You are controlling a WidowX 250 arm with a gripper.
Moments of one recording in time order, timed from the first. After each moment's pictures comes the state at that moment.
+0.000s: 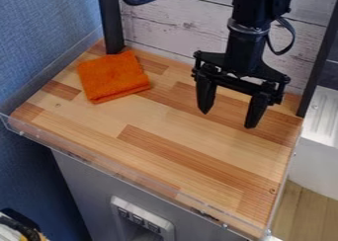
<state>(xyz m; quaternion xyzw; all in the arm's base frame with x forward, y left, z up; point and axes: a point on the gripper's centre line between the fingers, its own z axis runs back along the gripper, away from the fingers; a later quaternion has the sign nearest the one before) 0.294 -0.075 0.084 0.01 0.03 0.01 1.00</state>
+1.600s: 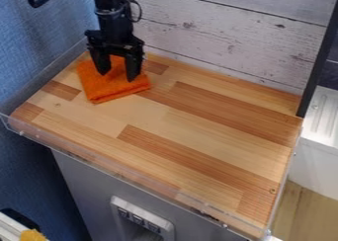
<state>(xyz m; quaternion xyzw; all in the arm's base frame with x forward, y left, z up) 0.348 0.144 0.036 0.00 -0.01 0.03 1.00</state>
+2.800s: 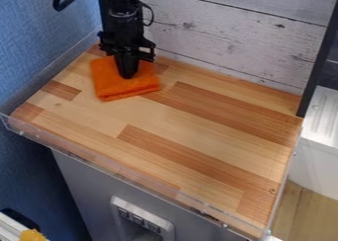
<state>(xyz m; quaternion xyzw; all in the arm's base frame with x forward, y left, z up) 0.374 0.134 0.019 0.01 0.00 0.04 1.00</state>
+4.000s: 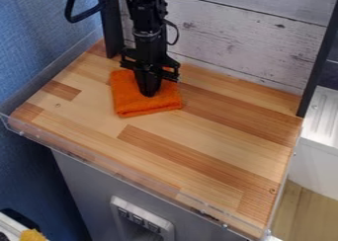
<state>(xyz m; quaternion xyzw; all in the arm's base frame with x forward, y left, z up) 0.347 0.072 0.011 -0.01 0.02 0.01 1.00</state>
